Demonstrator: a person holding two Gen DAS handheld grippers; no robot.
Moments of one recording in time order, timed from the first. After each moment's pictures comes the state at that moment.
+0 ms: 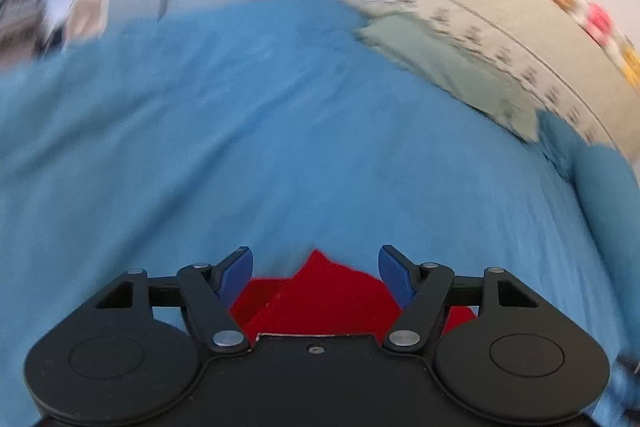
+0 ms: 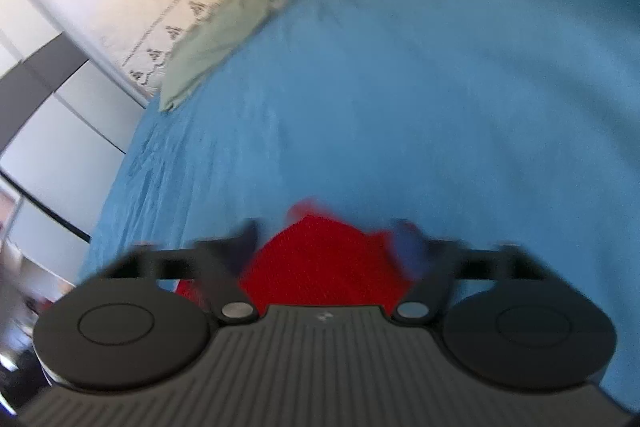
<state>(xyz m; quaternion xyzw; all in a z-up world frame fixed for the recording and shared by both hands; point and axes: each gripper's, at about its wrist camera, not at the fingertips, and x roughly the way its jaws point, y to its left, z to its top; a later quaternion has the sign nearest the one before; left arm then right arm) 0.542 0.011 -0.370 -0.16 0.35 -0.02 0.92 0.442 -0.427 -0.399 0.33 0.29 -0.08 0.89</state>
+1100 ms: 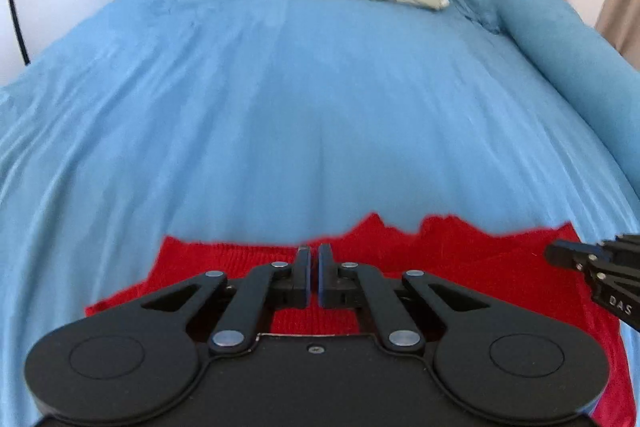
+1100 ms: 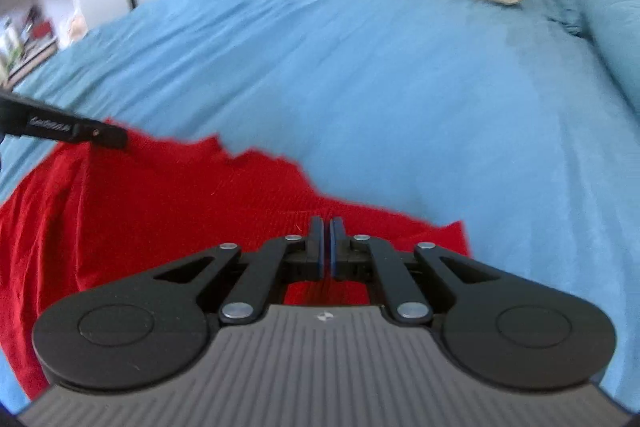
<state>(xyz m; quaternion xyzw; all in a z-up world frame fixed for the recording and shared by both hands) 0.571 -0.106 -0.387 0.00 0.42 -0.13 0.90 0.500 -0.327 -0.397 -0.03 0.37 0.07 0.92</state>
